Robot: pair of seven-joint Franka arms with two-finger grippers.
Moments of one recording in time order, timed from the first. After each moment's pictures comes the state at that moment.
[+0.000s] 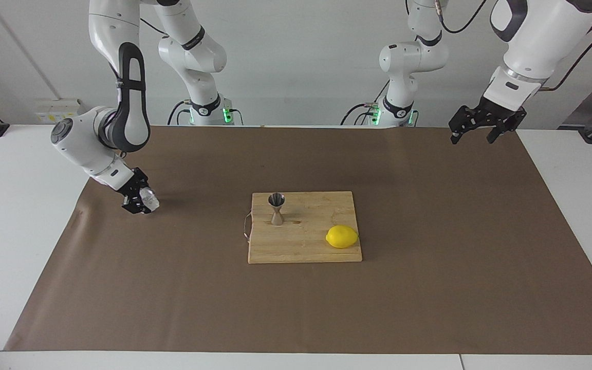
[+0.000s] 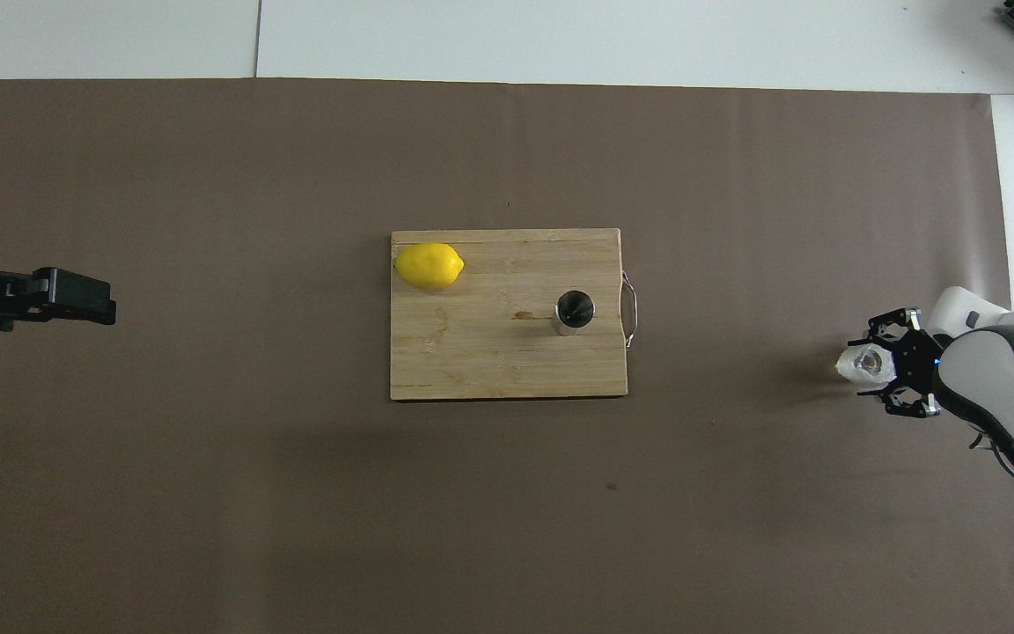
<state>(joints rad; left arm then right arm) 0.07 -0.09 -0.14 -1.69 -0.05 1.58 -0.07 -0.31 0.16 0.01 -2.25 0.33 2.30 -2.21</state>
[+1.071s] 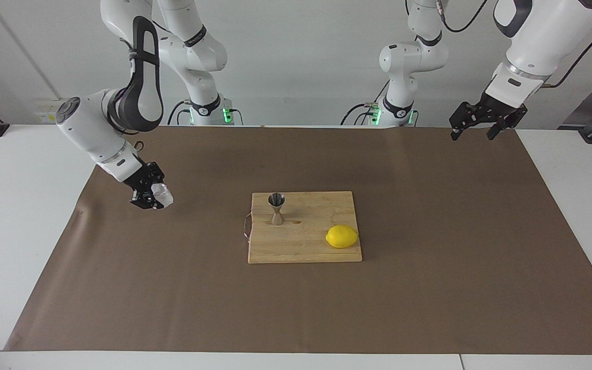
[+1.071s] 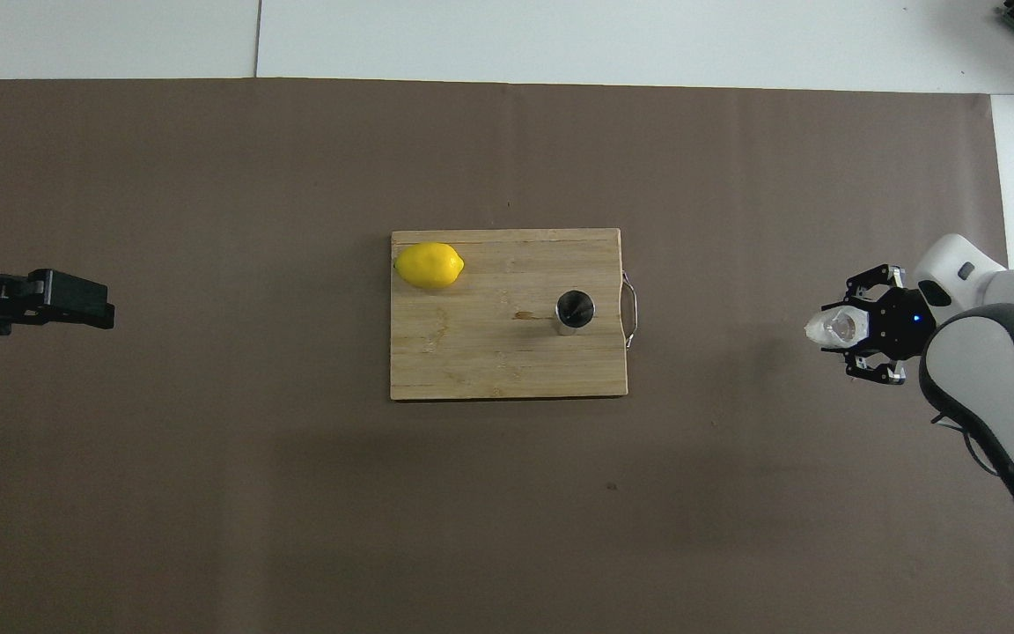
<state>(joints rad) 0.07 -0.08 -0.15 -1.67 -0.06 1.56 -0.07 -0.15 0.04 0.04 -2.17 0.35 2.22 -1.81</state>
